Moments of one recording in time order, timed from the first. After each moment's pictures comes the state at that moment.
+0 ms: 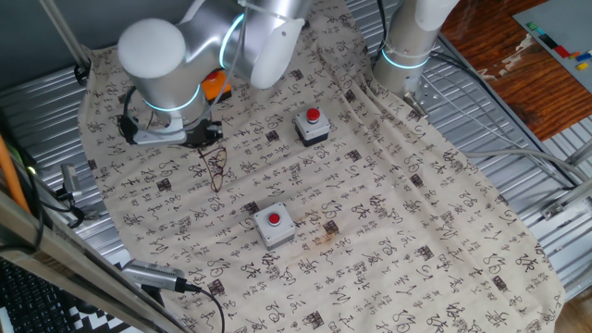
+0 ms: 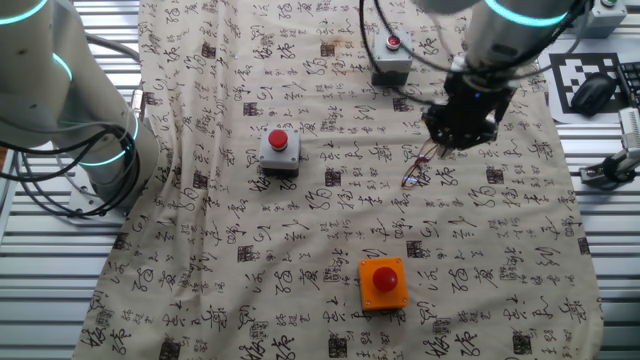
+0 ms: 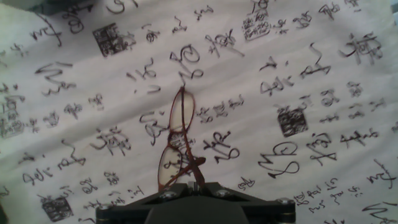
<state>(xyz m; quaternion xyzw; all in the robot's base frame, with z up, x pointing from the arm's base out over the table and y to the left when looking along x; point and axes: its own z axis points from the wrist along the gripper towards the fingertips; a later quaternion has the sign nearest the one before) 0.575 -0.004 0.107 0.57 -0.81 0.05 0.08</state>
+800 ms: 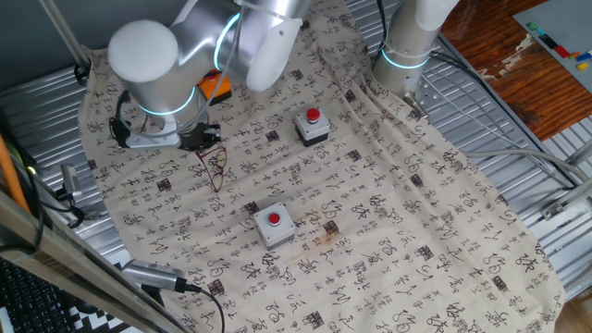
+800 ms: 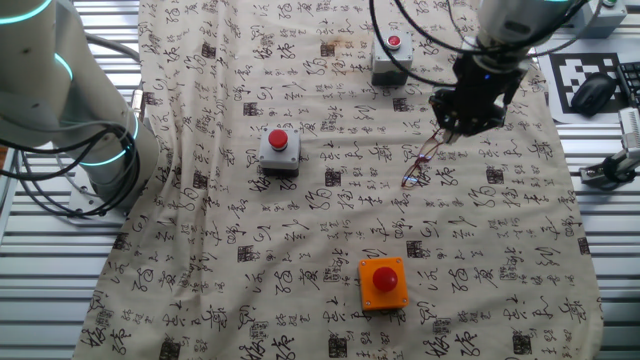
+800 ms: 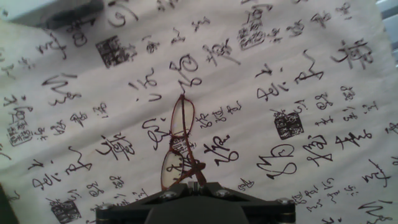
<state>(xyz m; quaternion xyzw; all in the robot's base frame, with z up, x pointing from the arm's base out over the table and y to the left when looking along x) 0.582 0.015 0.119 0.56 -0.82 0.05 0.09</state>
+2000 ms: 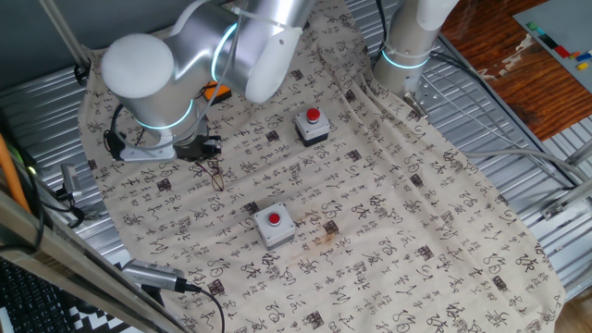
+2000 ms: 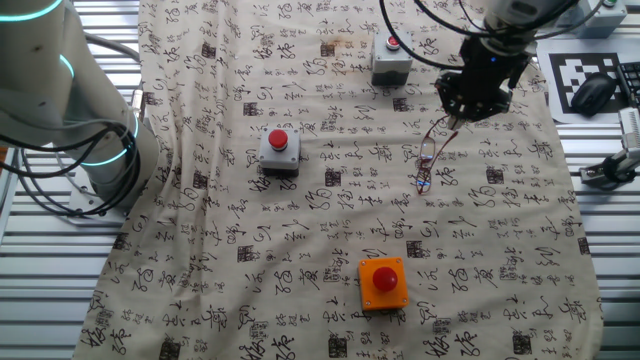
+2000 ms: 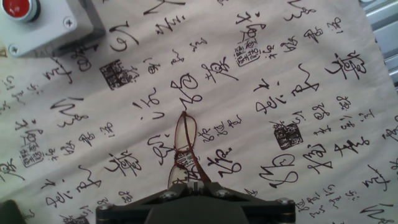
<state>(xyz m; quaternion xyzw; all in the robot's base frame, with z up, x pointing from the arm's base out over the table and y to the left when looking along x) 0.590 0.036 0.122 0.55 -0.83 0.04 0.09</state>
